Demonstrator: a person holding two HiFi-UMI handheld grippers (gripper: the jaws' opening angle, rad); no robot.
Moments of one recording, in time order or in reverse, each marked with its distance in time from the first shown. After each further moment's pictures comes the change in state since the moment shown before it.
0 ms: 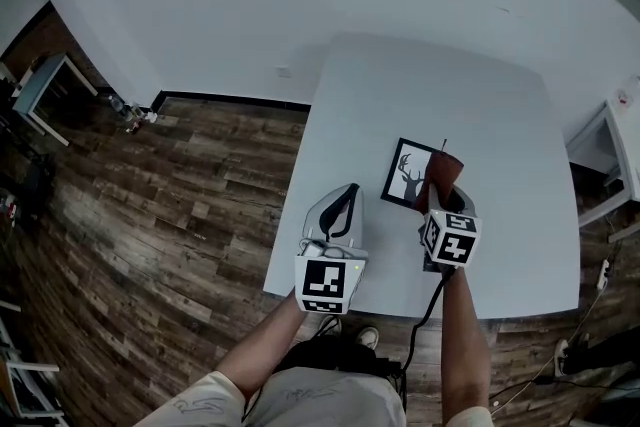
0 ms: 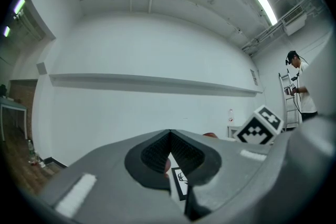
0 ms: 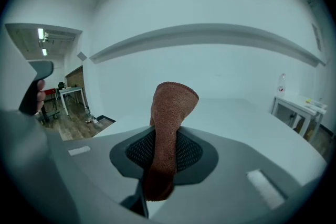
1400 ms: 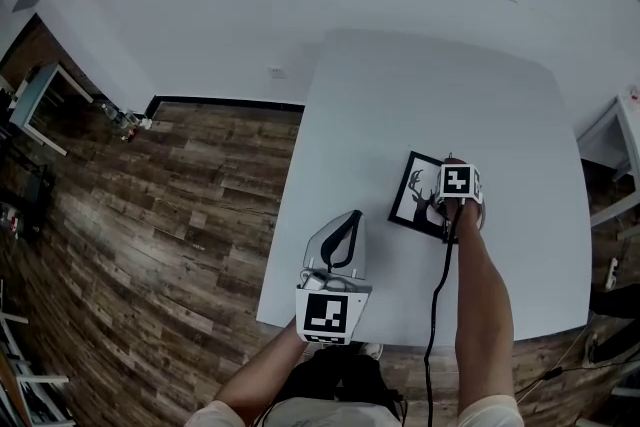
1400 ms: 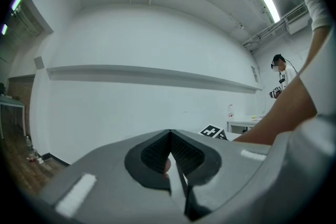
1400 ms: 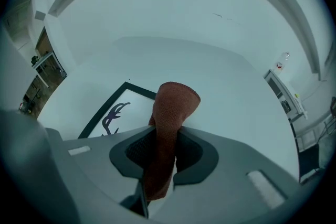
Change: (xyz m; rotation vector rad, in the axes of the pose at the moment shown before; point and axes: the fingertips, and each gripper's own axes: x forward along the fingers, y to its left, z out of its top) left arm 0.034 0.000 -0.039 -0.015 0.047 -0.010; right arm 0.151 -0.095 -0.094 0.007 0.644 -0.176
